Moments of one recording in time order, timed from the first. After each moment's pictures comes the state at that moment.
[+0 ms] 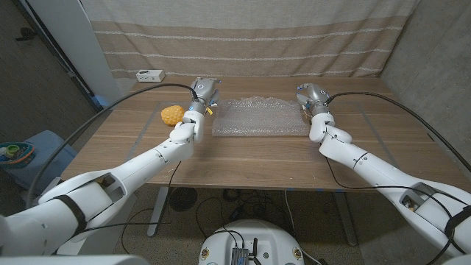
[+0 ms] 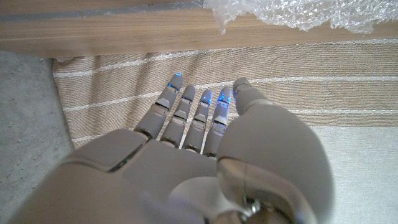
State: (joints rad) left arm 0.48 0.52 0.86 -1.33 0.75 0.42 0.51; left_hand 0.92 0.17 0.45 -0.07 0.20 0.49 -0.04 0.17 0.19 0.54 -0.09 0.20 0.25 0.48 -0.05 0.18 0.19 0.31 0.14 0.36 0.20; right arm -0.60 -0.56 -0.71 -1.43 -0.35 -0.40 -0.51; right_hand 0.94 0.16 0.37 -0.10 0.18 0.67 -0.07 0.22 0.19 0.54 -0.06 0.19 0.21 0.43 -0.04 0.31 0.26 0.50 0.02 0.24 0.18
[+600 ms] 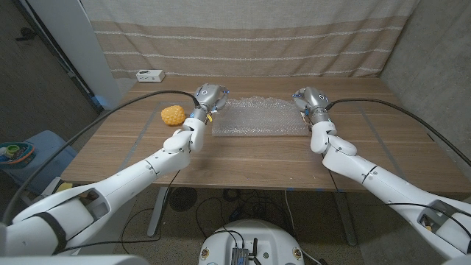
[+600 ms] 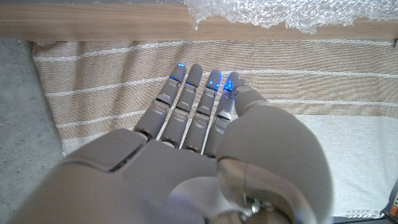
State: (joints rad) left arm 0.61 0.63 0.82 -1.58 0.69 0.34 0.49; left_hand 0.83 0.18 0.50 -0.04 0.20 0.83 0.01 0.30 0.22 0.81 -0.08 0.35 0.30 0.72 -0.07 0.32 0.27 0.43 0.11 0.44 0.21; right arm -0.73 -0.66 -0.70 -1.65 -0.41 -0.43 -0.54; right_hand 0.93 0.18 0.37 -0.10 0.18 0.95 -0.04 0.36 0.23 0.86 -0.03 0.36 0.28 0.72 -0.07 0.49 0.41 0.66 -0.01 0.32 0.20
